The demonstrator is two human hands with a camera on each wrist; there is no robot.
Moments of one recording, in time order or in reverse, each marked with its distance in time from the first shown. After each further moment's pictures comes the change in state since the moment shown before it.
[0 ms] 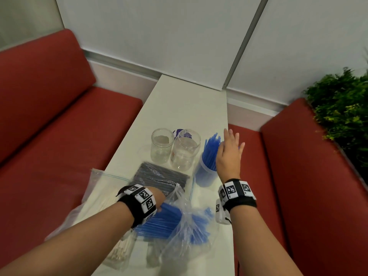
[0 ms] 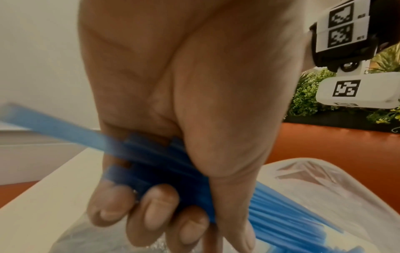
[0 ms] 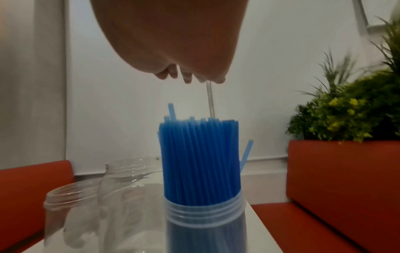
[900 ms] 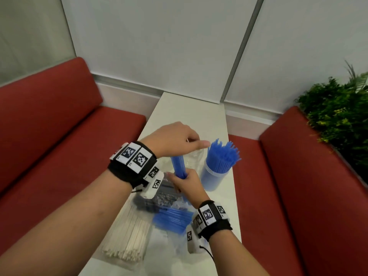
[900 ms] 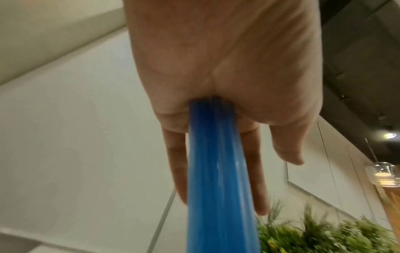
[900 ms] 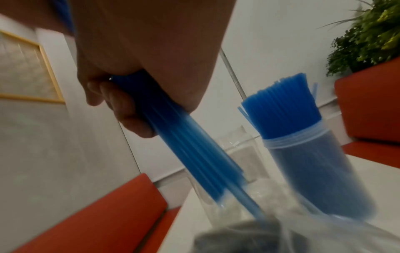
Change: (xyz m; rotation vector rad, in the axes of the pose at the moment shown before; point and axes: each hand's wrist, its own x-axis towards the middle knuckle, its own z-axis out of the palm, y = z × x) left_hand -0.180 -0.001 -0.163 -0.321 0.871 0.263; right_hand -0.114 -0.109 0.035 0.858 -0.506 0.195
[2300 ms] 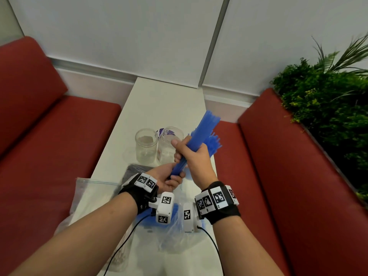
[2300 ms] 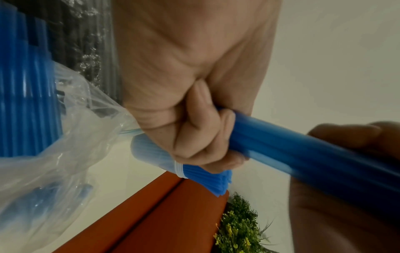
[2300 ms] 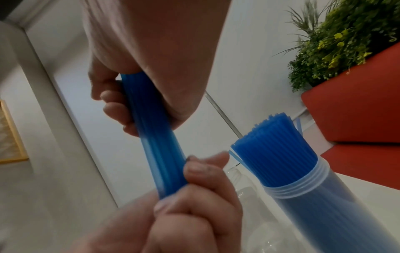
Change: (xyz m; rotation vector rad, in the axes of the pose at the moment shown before) left_hand 0.034 -0.035 0.183 -1.992 -0.637 -0.905; right_hand 0.004 -0.056 -0.061 0.271 0.197 -0.163
